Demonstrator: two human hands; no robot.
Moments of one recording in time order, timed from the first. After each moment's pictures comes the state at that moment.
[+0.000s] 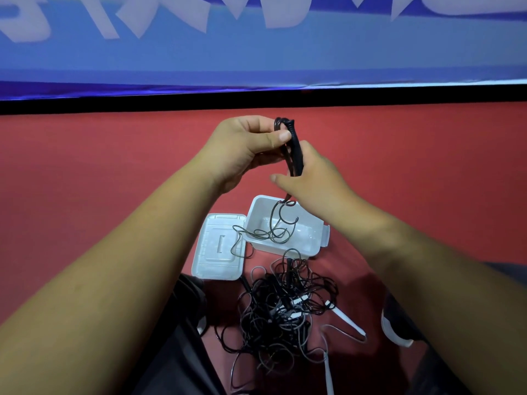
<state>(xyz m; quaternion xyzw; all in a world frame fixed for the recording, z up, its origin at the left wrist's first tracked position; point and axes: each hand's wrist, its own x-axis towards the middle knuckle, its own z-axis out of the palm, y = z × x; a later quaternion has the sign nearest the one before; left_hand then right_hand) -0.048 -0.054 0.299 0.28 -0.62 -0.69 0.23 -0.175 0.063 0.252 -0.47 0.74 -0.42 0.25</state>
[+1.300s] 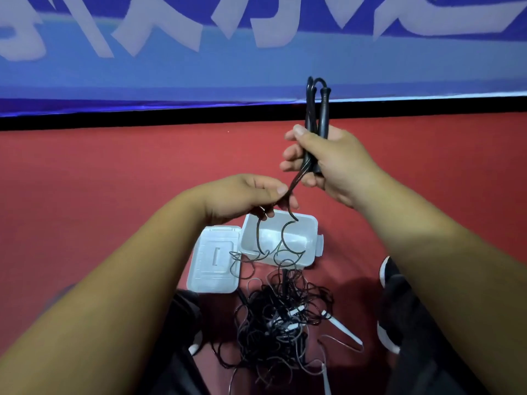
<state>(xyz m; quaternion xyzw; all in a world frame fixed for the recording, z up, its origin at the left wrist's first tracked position) -0.030 -0.049 0.277 0.20 -0.75 -0.63 -0.04 -0.192 0.073 0.322 -0.29 0.58 -0.62 0.45</state>
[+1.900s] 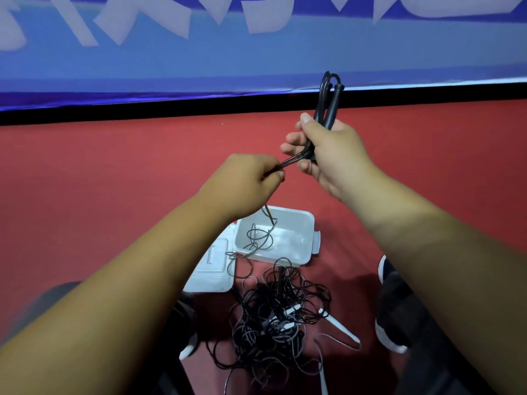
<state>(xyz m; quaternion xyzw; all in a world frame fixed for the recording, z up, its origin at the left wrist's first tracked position) -0.066 -0.042 0.276 0.27 -0.94 -0.20 0.11 -0.217 0.047 0.298 -0.18 0.57 -0.68 0.42</state>
